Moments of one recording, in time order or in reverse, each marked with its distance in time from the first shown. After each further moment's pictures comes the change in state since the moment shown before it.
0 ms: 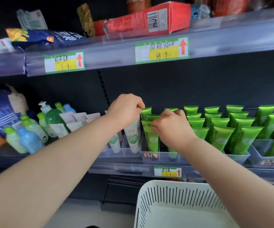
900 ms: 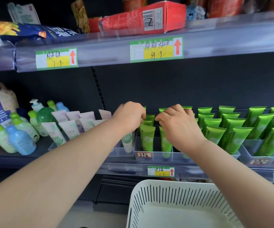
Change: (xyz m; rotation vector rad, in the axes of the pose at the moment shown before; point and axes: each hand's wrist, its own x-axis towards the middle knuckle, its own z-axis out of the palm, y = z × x) left_hand 0.002 0.014 0.028 0.203 -0.139 0.068; right_hand -0.018 0.025 -0.004 0.032 0.156 0.068
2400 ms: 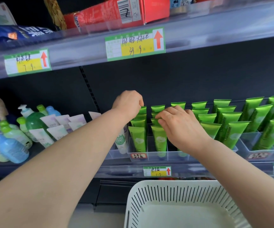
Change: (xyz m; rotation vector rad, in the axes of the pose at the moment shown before) left_hand 0.054 0.010 0.008 -0.103 0.091 -0.101; right_hand -0.009 0.025 0.001 0.162 -0.083 0.038
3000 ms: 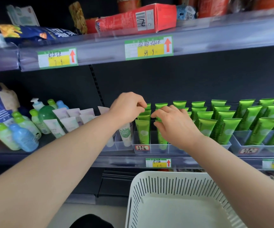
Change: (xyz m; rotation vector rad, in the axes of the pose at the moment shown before) left_hand -0.061 -0.010 -0.028 -0.225 0.038 0.076; right_hand -0.010 -0.035 -0.012 -0.046 -0.001 -0.047
